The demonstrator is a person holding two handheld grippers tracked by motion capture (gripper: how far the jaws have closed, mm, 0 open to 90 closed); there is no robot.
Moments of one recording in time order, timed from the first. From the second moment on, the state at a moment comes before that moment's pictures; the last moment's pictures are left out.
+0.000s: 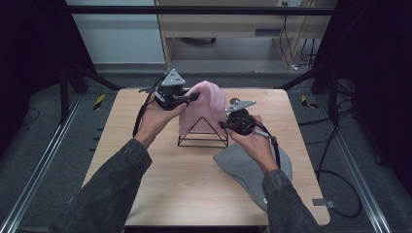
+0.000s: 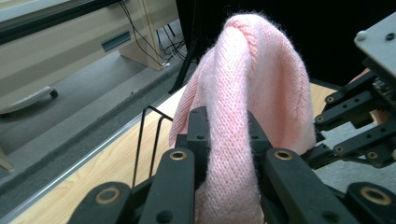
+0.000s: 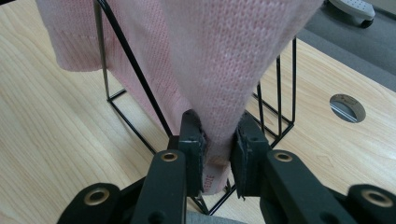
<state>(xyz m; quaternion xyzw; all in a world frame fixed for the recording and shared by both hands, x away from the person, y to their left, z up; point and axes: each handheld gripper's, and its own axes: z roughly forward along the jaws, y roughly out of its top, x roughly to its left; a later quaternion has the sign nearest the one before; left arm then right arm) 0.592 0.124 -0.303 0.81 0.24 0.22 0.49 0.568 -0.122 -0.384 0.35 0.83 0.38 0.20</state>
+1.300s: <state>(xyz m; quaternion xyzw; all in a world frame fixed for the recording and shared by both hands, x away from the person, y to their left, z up) 0.584 0.129 -0.353 0.83 0.27 0.17 0.46 0.550 -0.204 -0.404 0.43 0.82 0.33 0.21</state>
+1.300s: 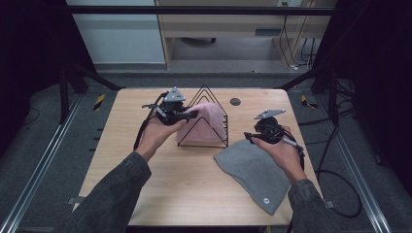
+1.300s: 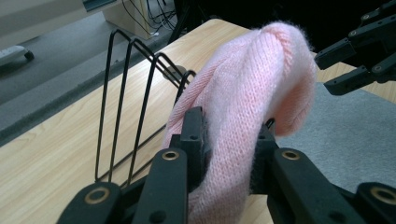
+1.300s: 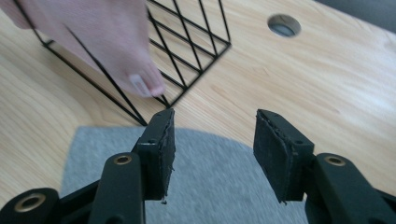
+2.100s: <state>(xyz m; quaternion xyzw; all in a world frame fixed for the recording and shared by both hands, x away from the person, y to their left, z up) 0.513 0.192 -0.383 0.83 0.32 0.20 0.41 0.542 -0.281 -0.453 0.52 0.78 0.30 0.16</state>
